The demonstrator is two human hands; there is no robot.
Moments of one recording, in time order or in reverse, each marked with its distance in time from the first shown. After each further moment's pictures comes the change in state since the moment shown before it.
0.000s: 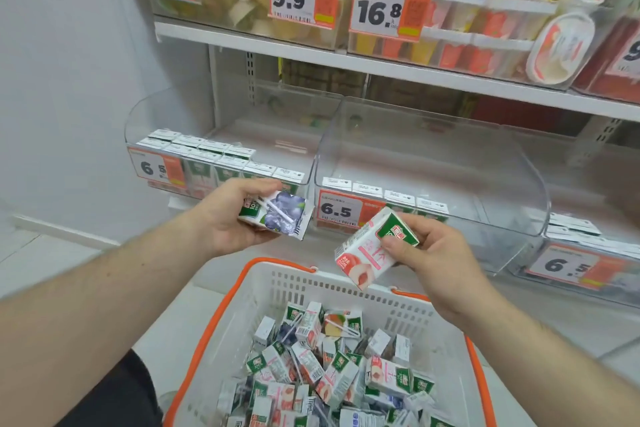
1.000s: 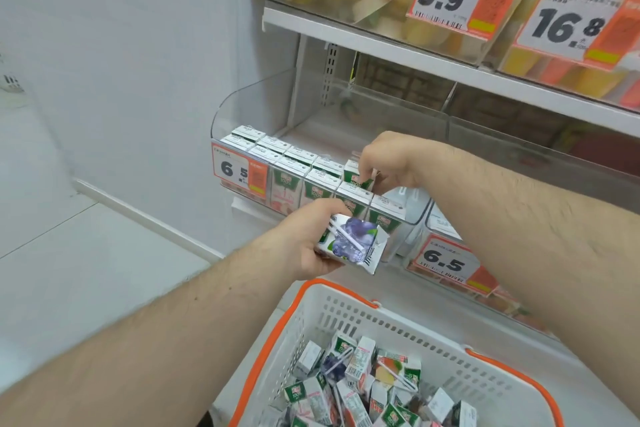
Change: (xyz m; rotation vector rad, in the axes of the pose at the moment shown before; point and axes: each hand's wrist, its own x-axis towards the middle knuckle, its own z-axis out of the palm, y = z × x) left_hand 0.036 0.011 -0.046 -0.111 0.116 -0.193; right_hand 0.218 -0.071 0.183 -0.764 -0.334 0.264
